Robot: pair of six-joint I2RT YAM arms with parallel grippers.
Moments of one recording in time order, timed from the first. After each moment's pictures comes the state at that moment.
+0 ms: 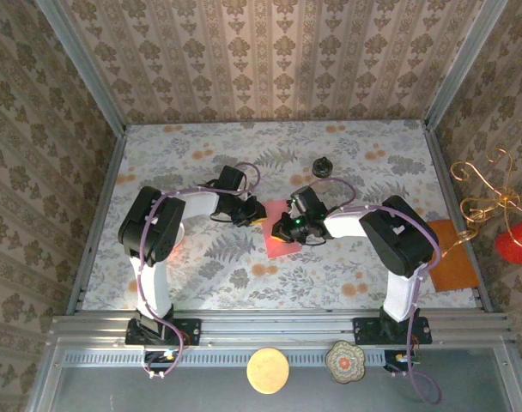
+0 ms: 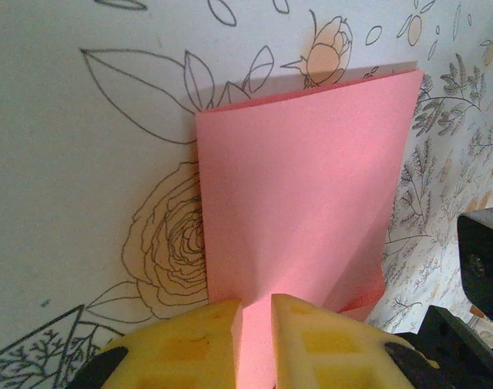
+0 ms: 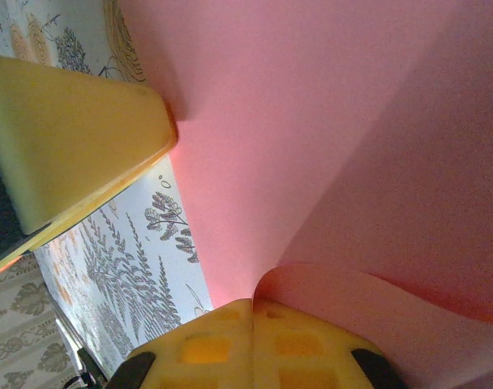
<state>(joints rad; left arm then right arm) -0.52 1.96 1.11 -0.23 0.58 -0.74 0.57 1.87 0.88 0.07 -0.49 0.95</state>
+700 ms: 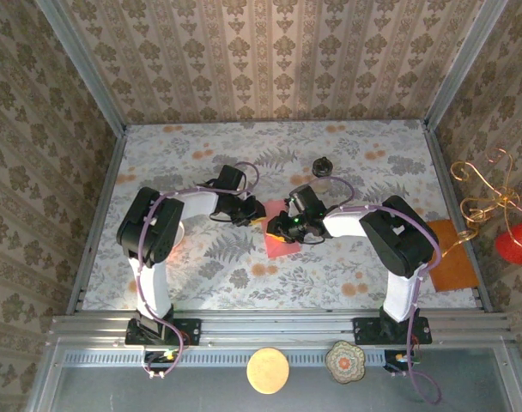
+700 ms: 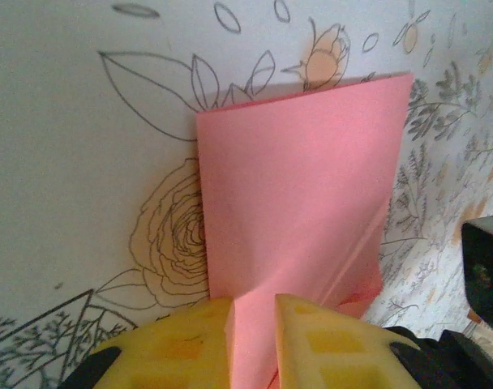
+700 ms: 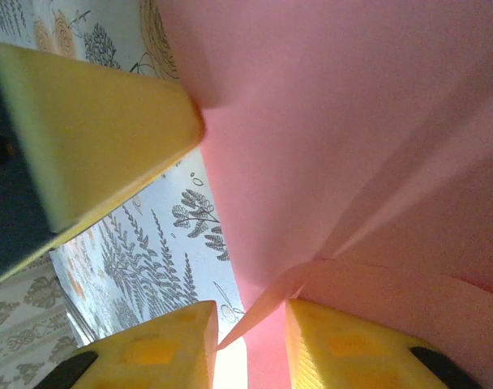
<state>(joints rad) -0.51 1.93 1.11 -0.24 0.57 -0.76 0.57 1.87 0.90 0.07 -0.50 0.96</state>
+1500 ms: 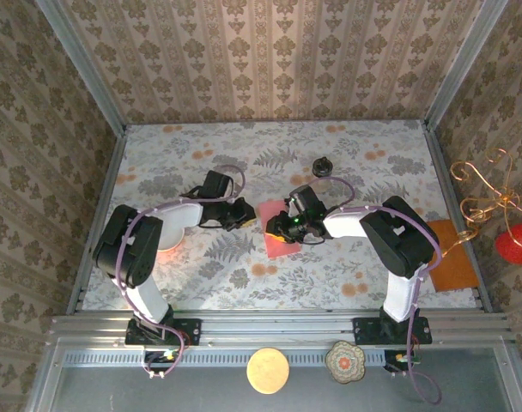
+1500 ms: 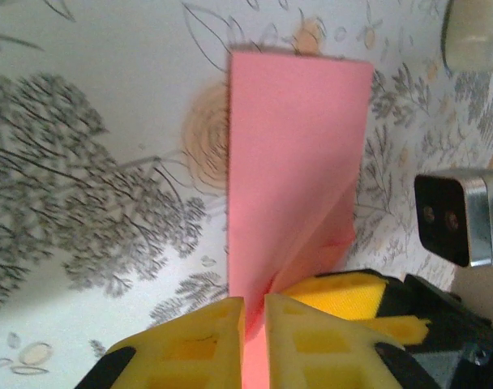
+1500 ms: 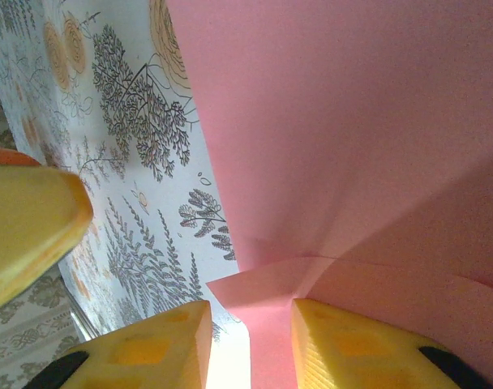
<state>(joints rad) -0.51 1.71 0.92 -0.18 0.53 -0.83 0.57 1.87 0.89 0.09 -0.50 0.96</state>
